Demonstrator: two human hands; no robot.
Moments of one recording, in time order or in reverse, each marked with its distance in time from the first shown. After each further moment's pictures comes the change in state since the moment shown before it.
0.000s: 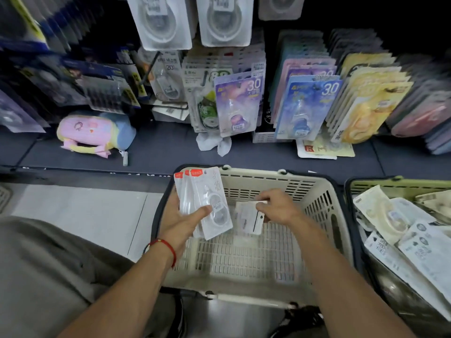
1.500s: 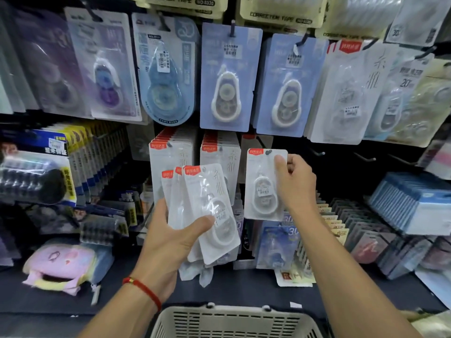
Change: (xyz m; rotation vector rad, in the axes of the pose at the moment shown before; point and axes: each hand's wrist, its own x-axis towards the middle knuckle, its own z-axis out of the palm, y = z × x) left_hand -0.004 0.266 0.031 -0.260 -0.189 0.517; right_hand -0.039 -0.253 -0.227 0.283 1.021 -0.593
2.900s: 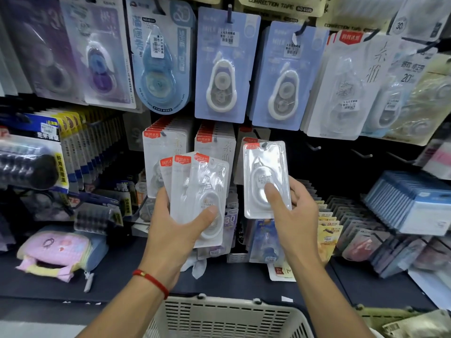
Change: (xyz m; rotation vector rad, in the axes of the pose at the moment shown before) left_hand 0.001 -0.018 0.022 0.089 0.079 0.168; right_hand -0.084 0.014 -0.023 0.357 -0.056 0.084
